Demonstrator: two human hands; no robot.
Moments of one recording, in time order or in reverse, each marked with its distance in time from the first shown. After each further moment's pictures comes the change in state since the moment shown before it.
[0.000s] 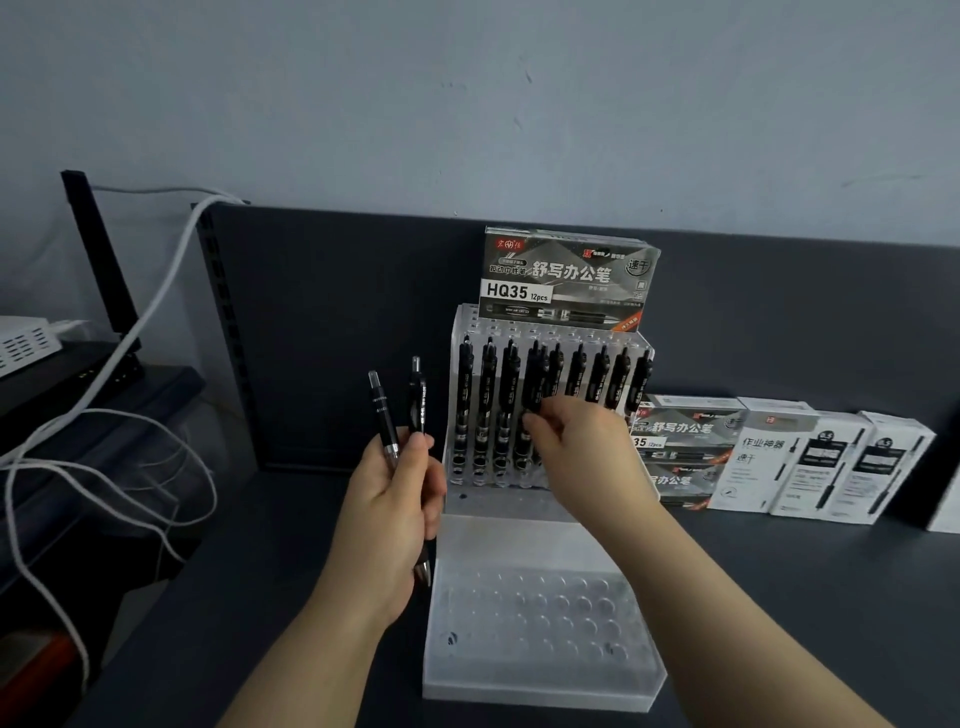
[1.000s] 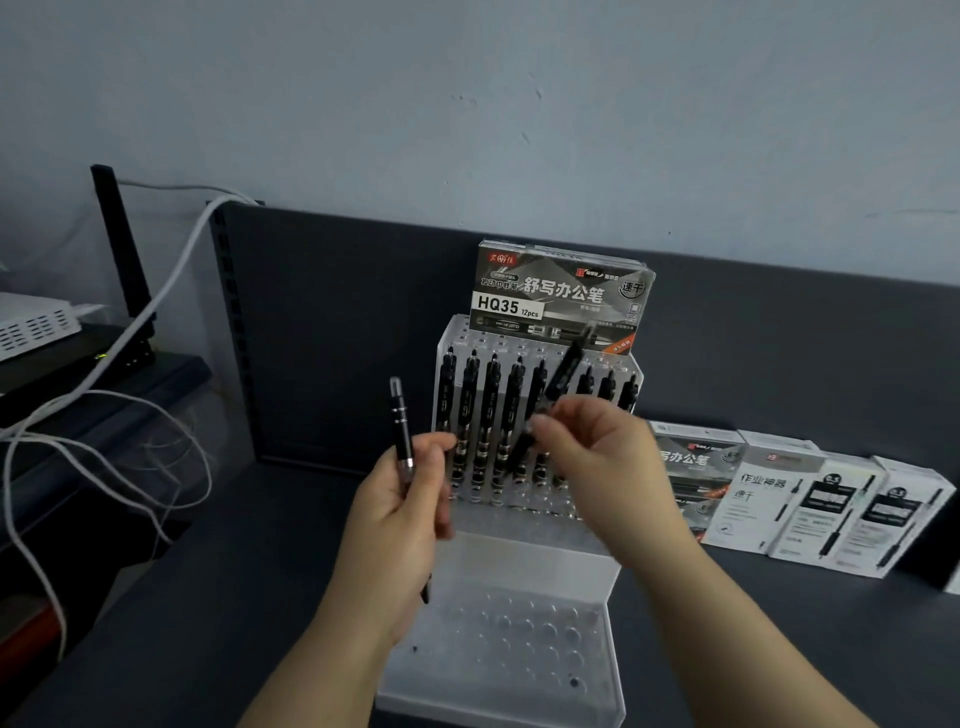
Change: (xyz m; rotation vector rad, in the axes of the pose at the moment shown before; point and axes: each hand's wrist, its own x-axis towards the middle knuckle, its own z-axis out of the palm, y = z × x) left_hand -0.011 -0.008 0.033 0.032 0.028 0.090; right_hand -0.005 0.010 -0.036 0.600 -0.052 0.098
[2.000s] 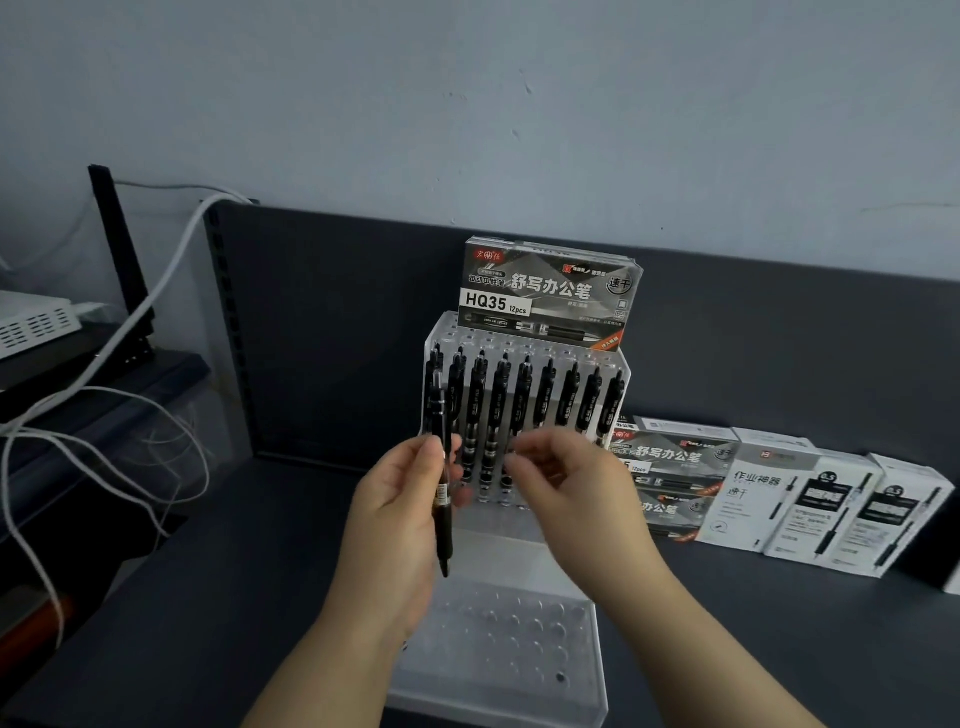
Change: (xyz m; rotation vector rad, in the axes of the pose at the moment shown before) left_hand -0.002 0.000 0.022 -0.249 0.087 -0.074; right_hand -0.018 0.014 0.002 -0.216 -0.049 -0.116
